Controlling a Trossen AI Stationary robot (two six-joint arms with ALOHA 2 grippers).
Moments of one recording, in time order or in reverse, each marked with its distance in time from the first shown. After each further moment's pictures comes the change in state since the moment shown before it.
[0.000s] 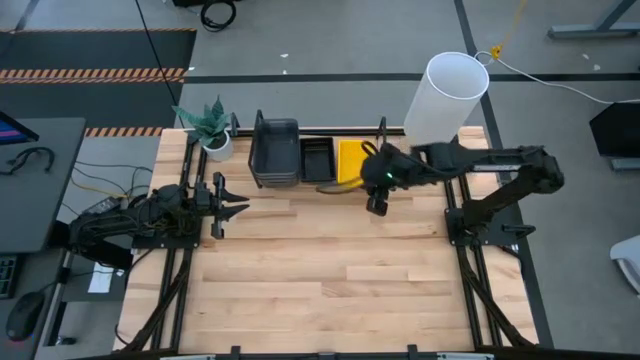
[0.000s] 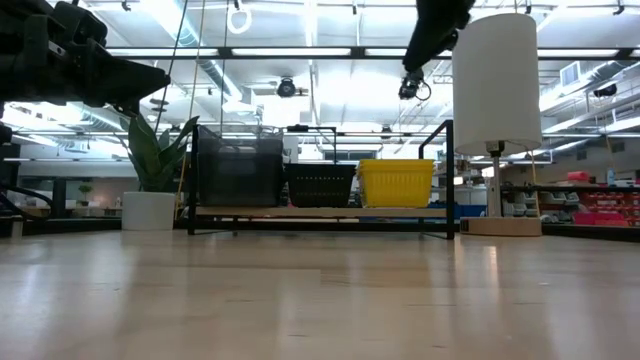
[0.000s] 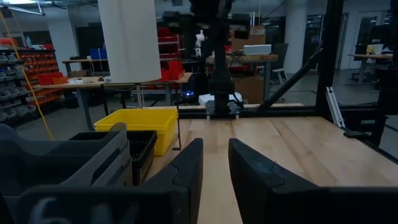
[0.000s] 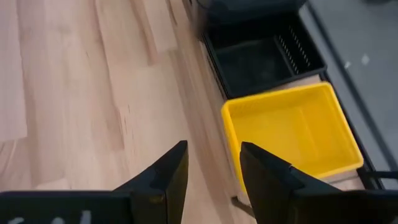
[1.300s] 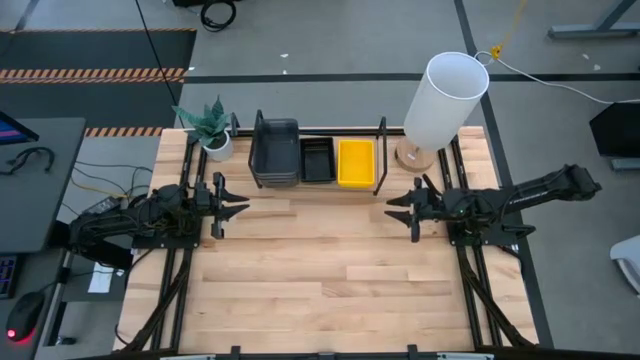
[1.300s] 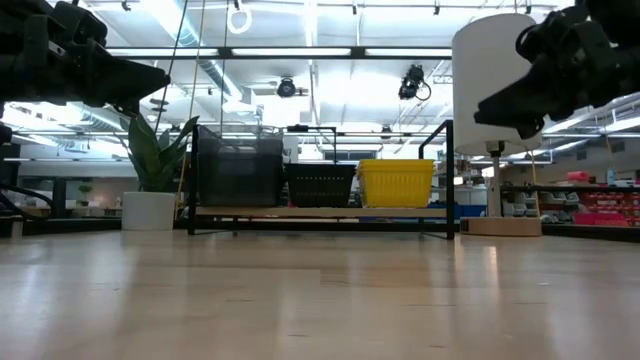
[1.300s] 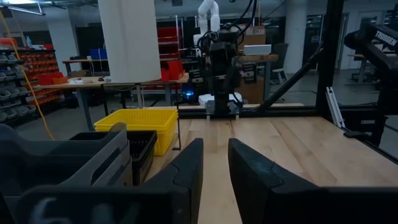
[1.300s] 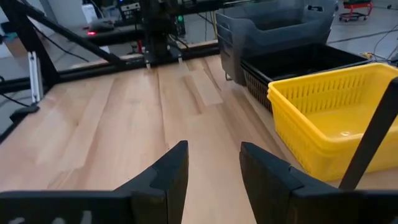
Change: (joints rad) left arm 0.000 0.000 0.000 0.000 0.000 0.000; right arm 0.169 -0.818 -1.216 1.106 0.053 0.033
